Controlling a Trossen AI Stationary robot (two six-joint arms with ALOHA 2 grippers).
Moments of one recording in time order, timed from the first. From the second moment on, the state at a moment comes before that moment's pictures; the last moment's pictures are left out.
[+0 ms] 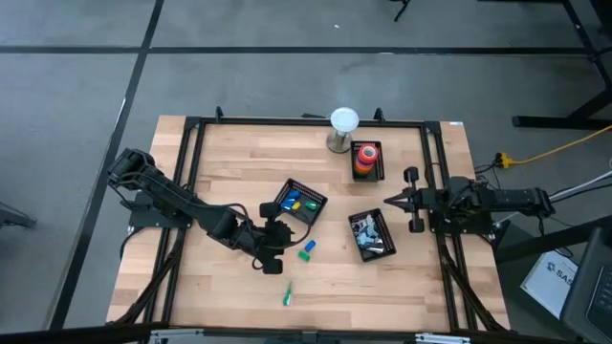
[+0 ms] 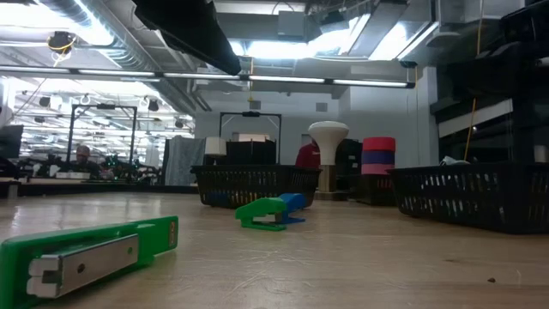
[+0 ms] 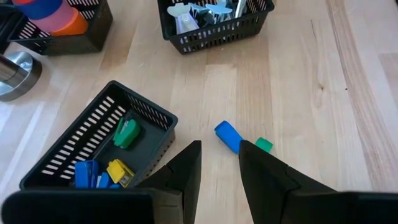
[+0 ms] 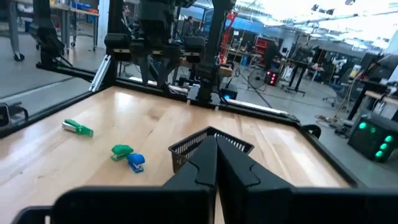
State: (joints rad) left arm -0.45 1.57 1.08 -0.37 -0.50 -0.31; right arm 0.07 0.00 0.02 0.00 -0.02 -0.20
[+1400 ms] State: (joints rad) left arm -0.55 1.57 1.08 -0.51 -0.30 -0.62; right arm 0.07 0.01 0.02 0.00 -0.02 -0.11
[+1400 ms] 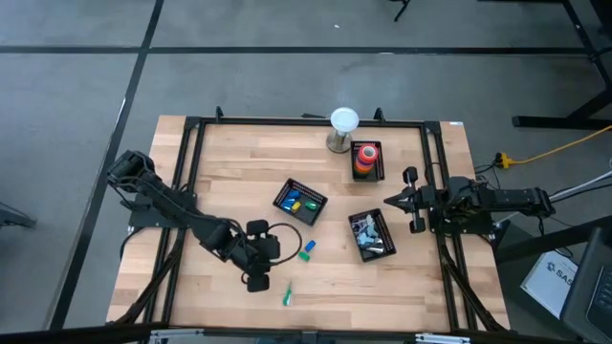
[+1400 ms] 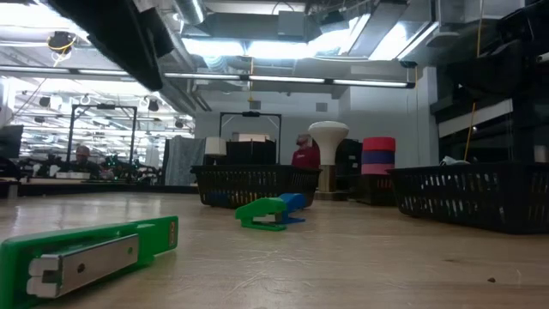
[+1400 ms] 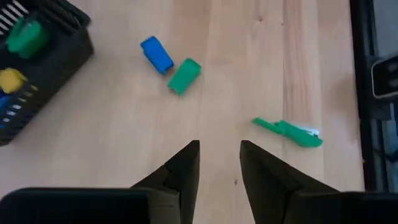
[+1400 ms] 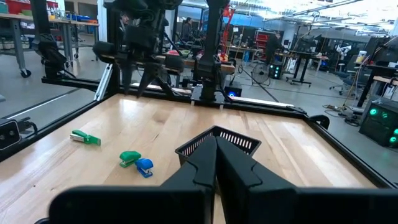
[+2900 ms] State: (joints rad) left arm -0.55 1.86 1.08 -0.21 -0.17 -1.16; right arm 0.07 0.01 0.02 0.00 -0.02 -0.11
